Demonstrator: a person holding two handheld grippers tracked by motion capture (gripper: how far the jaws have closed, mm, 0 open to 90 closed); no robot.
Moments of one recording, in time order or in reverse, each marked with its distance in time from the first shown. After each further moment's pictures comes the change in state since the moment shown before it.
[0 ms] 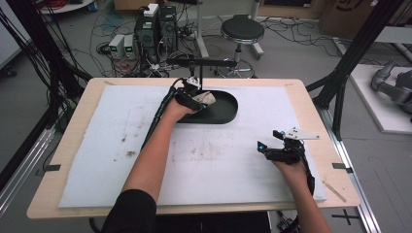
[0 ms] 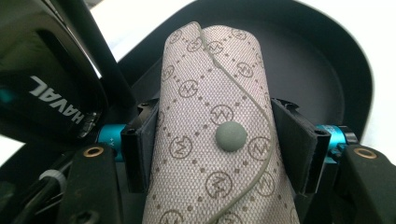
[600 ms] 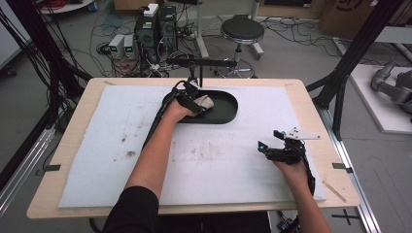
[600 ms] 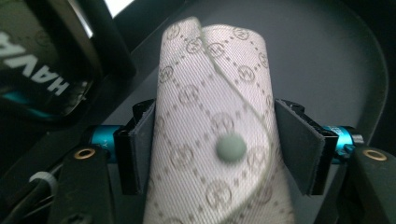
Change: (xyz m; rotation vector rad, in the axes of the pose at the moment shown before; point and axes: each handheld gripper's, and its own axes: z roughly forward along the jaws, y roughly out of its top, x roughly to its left) left arm 0.007 -0.007 0.016 0.097 0.008 -0.045; right arm -0.001 0.000 -0.001 0.000 -0.005 0.002
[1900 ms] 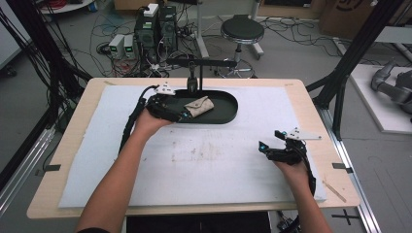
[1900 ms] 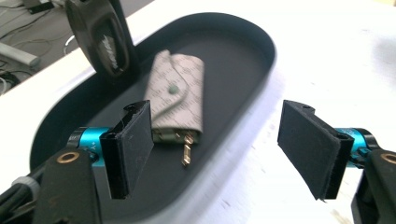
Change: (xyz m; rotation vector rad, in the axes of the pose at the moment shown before) left arm -0.046 -0.050 -0.128 -0.234 0.015 0.016; right arm 0.000 0.000 -0.003 -0.001 -0.009 0.005
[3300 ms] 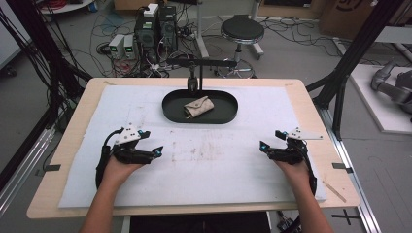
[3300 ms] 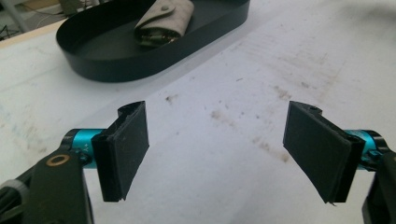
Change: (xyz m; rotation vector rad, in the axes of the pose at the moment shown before) left arm -0.055 -0.118 -0.082 -0.116 0.106 -0.064; right arm -0.006 -0.002 0.000 -0.006 0.010 0.013
